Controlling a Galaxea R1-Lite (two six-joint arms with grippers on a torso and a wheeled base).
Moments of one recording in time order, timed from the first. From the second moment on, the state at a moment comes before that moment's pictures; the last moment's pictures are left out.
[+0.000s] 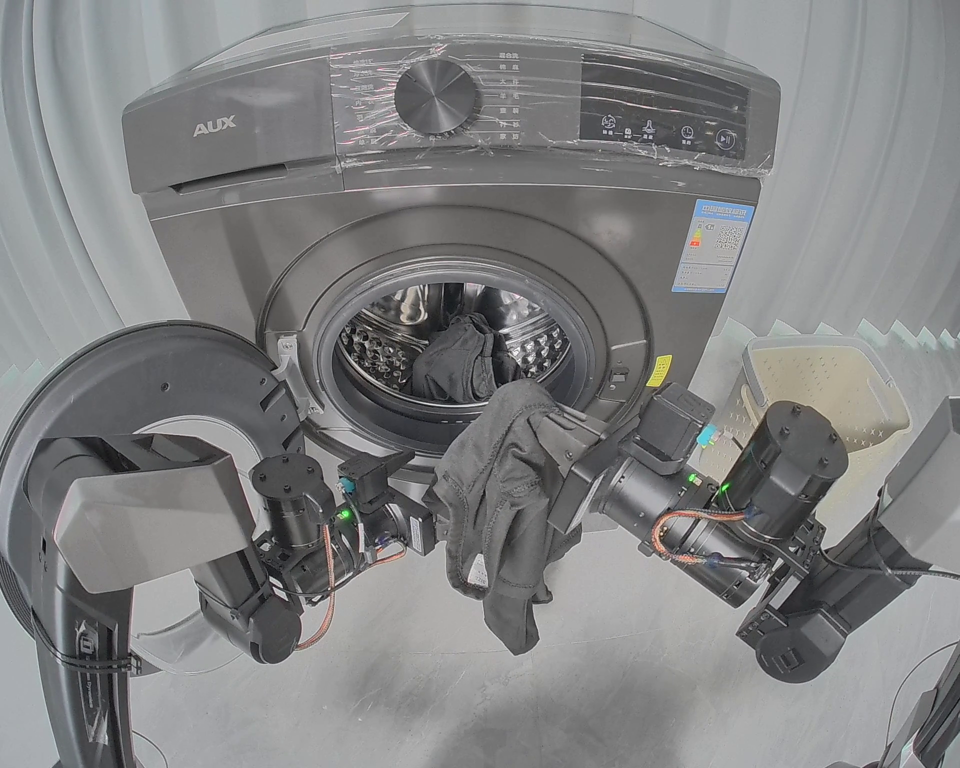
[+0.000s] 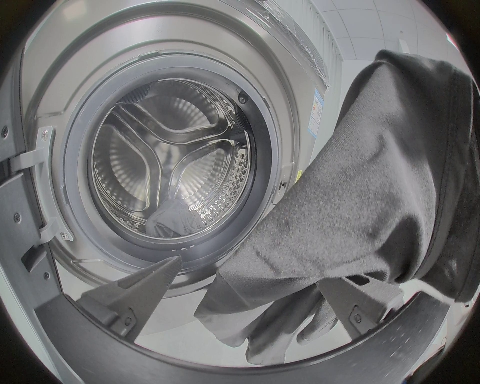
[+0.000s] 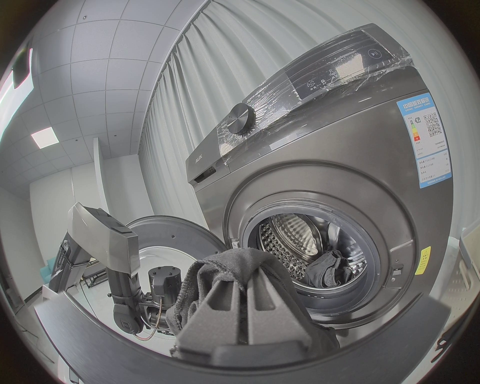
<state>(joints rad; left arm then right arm) -0.45 2.31 -0.72 -1.55 -0.23 0.01 0.76 1.97 -0.67 -1.53 0.05 0.12</state>
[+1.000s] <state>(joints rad) -0.42 2.05 -0.45 -1.55 -0.29 -0.01 0.65 2.06 -0.67 -1.54 0.03 0.13</state>
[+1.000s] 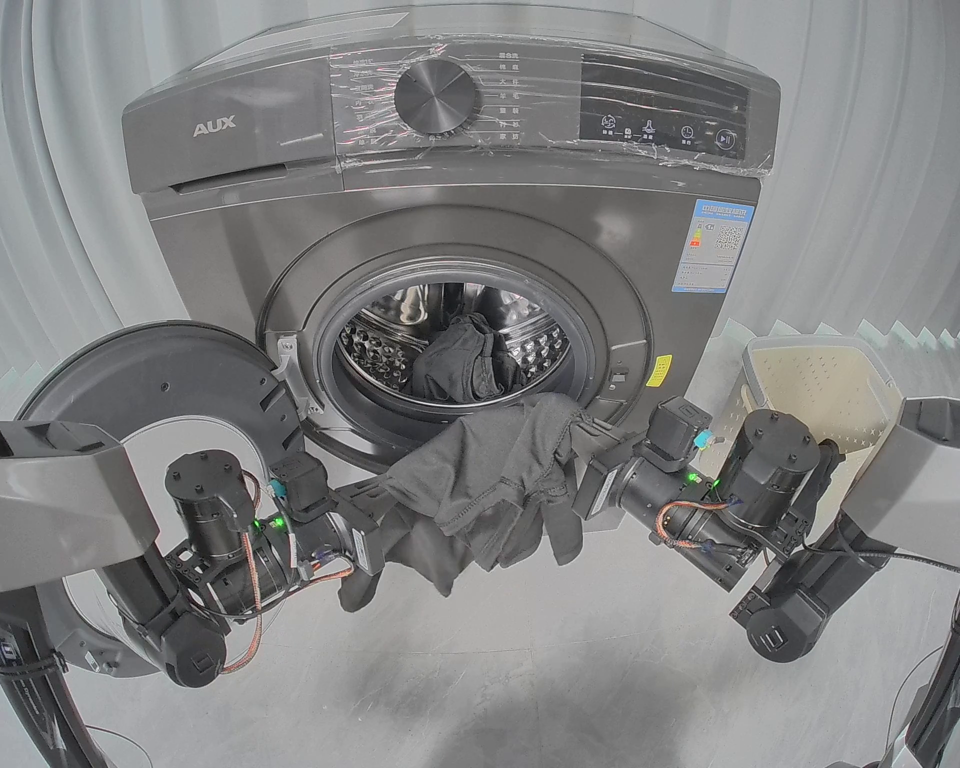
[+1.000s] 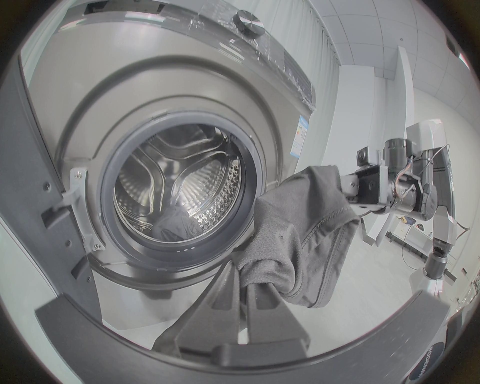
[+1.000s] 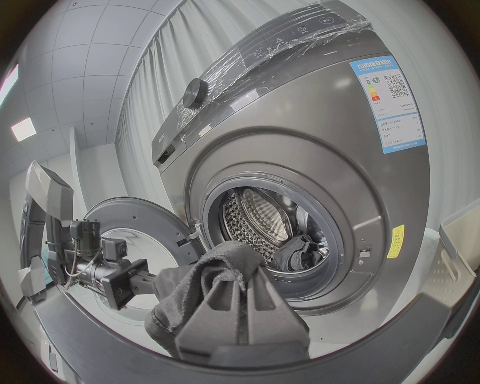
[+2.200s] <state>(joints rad) -0.42 1.96 -0.45 -1.55 -0.33 -0.06 0.60 2.10 -0.61 -1.54 0.01 0.16</state>
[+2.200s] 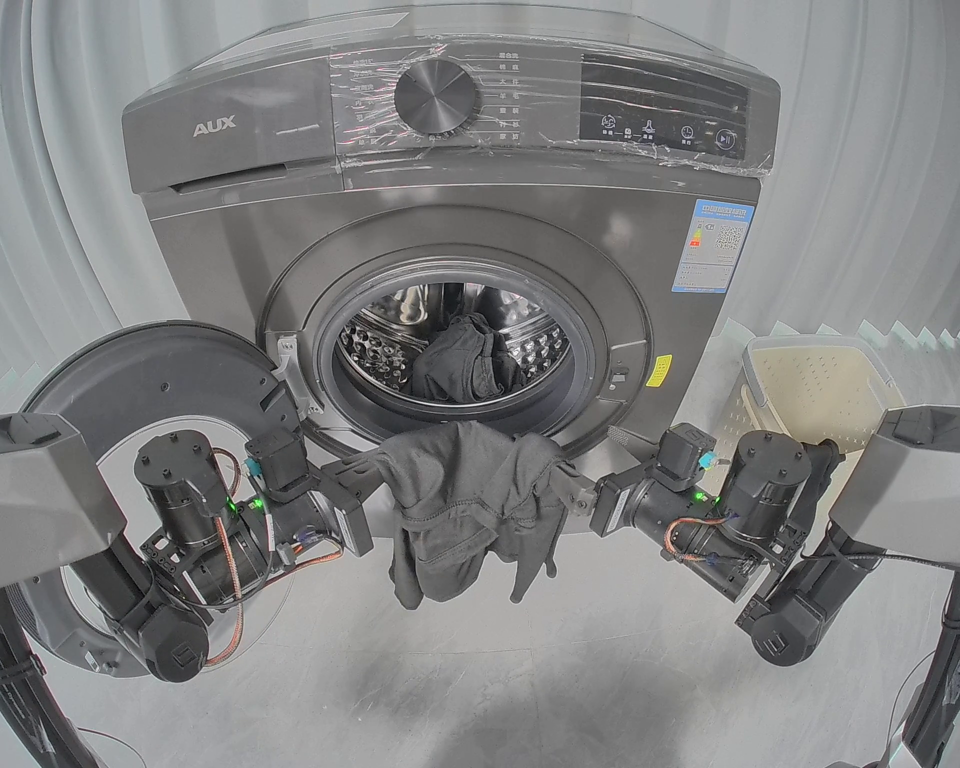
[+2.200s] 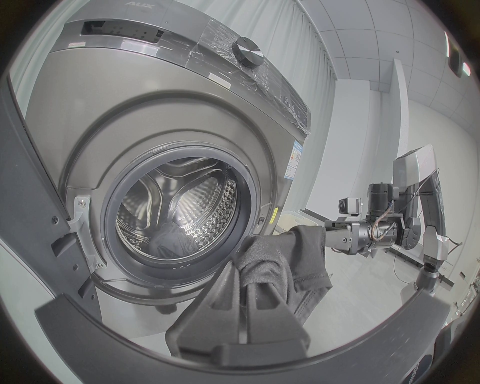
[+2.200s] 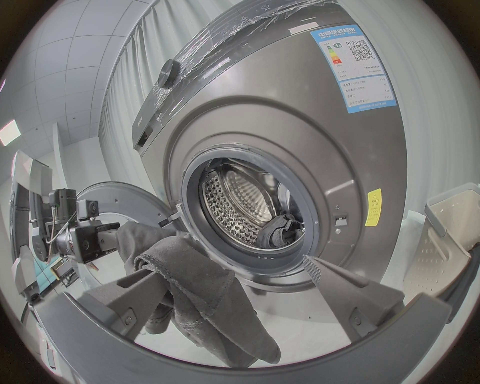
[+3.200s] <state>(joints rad) -0.40 1.96 -0.51 -1.55 -0.31 -0.13 0.65 2.31 -0.44 -1.54 0.06 0.15</state>
